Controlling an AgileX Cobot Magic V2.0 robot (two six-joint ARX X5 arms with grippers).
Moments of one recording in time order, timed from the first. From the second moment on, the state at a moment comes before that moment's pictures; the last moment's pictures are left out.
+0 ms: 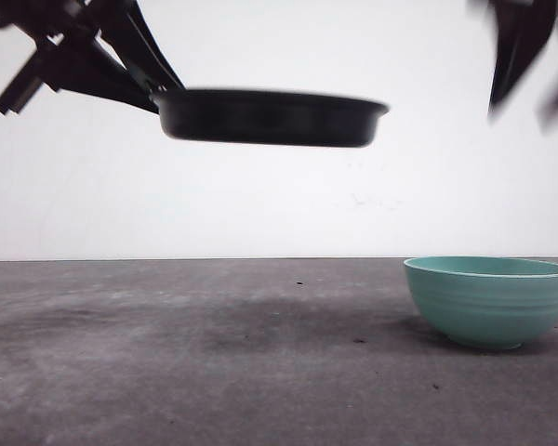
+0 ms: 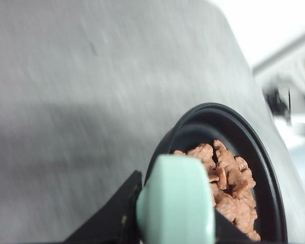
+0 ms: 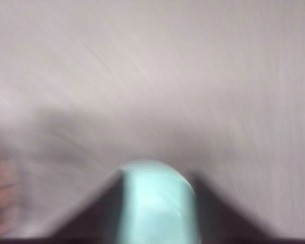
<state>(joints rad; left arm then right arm) -0.46 1.18 0.85 -0.12 0.26 -0.59 0.32 0.96 1.06 -0.65 -0.05 0.30</state>
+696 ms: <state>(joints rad) -0.36 1.62 0.85 0.01 0.37 -0.59 0.40 0.49 1.15 -0.97 -0.05 0.38</state>
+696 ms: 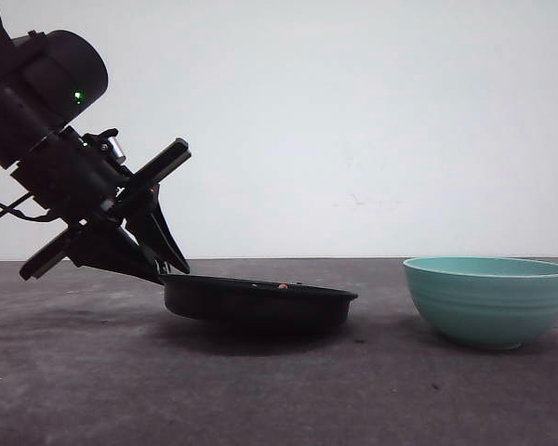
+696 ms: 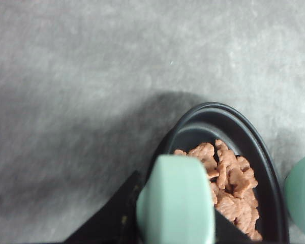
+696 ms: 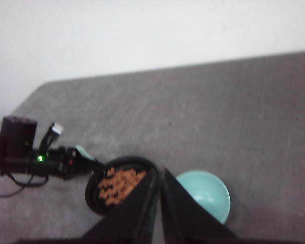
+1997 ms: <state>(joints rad) -0.33 0.61 1.03 -0.67 -0.15 -0.29 0.40 0.46 1.07 -0.81 0.21 0.01</state>
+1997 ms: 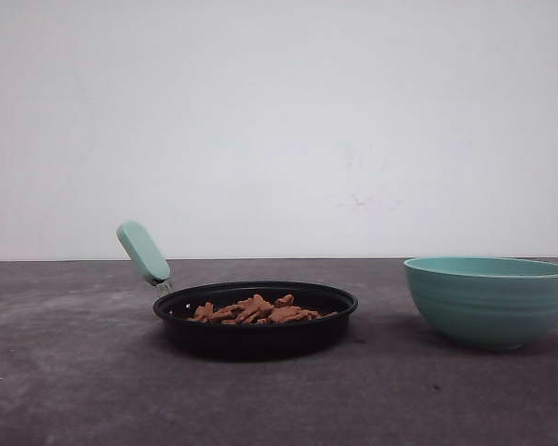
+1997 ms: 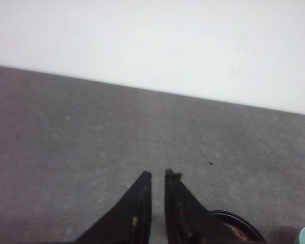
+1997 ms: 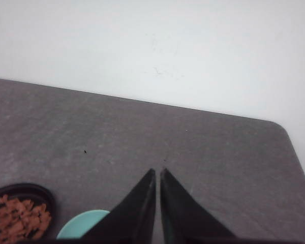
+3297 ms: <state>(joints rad) -0.33 0.54 1.02 -0.78 -0.17 -0.28 0.26 0.17 0.42 -0.28 0.13 0.11</state>
